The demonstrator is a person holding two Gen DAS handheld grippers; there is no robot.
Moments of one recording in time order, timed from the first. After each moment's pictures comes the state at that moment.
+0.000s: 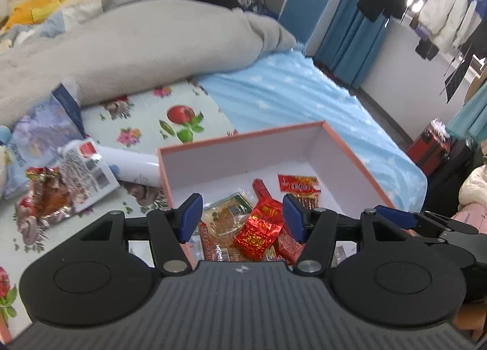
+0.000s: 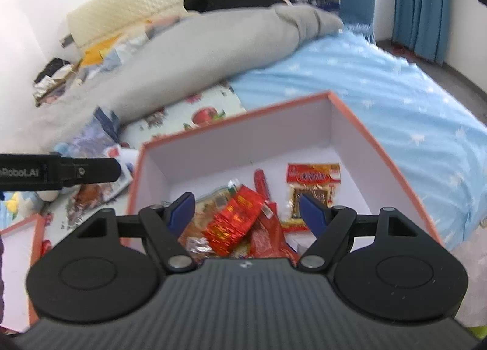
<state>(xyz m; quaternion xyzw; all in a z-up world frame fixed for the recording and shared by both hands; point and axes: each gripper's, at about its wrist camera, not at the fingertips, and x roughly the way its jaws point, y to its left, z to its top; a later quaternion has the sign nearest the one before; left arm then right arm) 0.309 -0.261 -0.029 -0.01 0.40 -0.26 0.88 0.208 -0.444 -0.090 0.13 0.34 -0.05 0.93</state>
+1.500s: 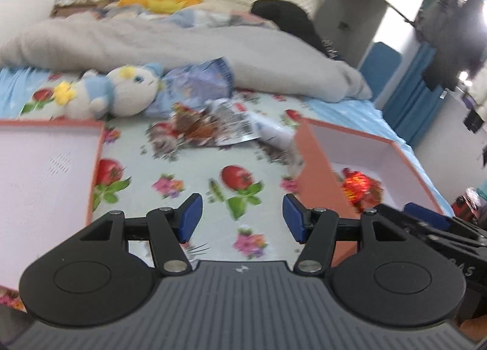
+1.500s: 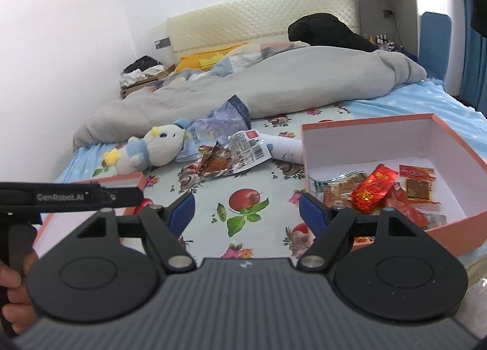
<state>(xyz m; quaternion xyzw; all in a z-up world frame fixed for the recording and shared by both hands) 0.126 -0.017 -0.075 -0.13 0.36 -0.11 0.92 0.100 -0.264 -0.095 0.07 0.25 0.08 0.96</state>
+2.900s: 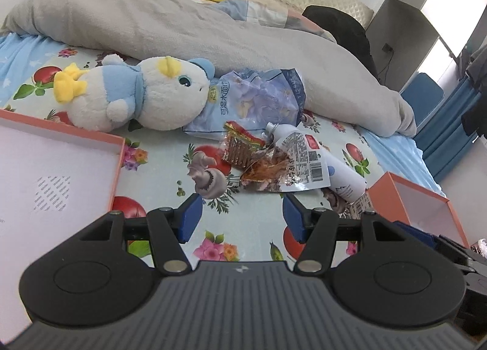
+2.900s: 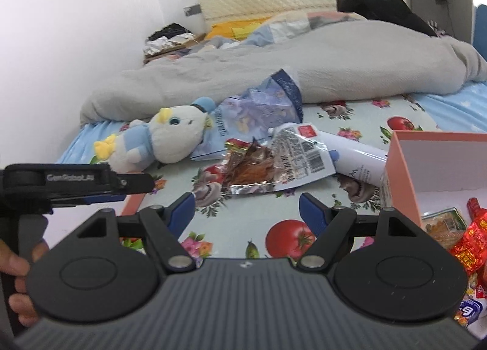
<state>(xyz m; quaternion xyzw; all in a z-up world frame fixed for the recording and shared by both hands) 0.290 0.052 -0.140 -0.19 0.36 -0.06 0.91 0.257 -0.201 -0.138 0.05 0.29 0.16 0.94</state>
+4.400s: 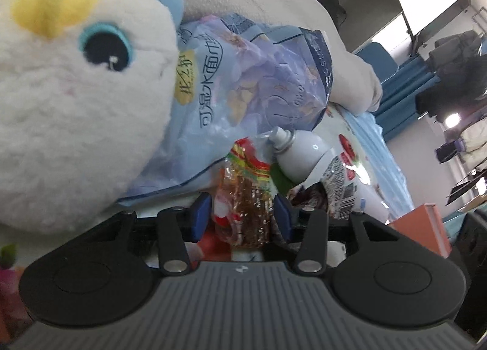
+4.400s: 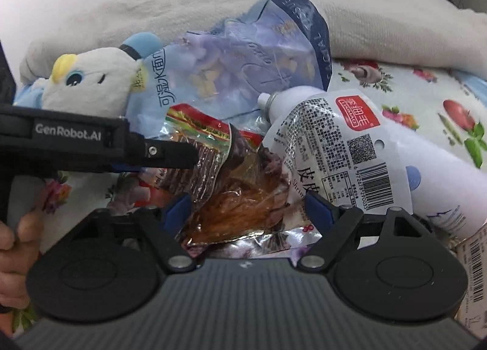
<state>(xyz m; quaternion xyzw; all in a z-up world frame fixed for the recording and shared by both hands) 0.531 0.072 -0.271 -0.25 0.43 -0.24 0.84 0.449 -0.149 -0.247 0.00 0.39 0.12 0.91</state>
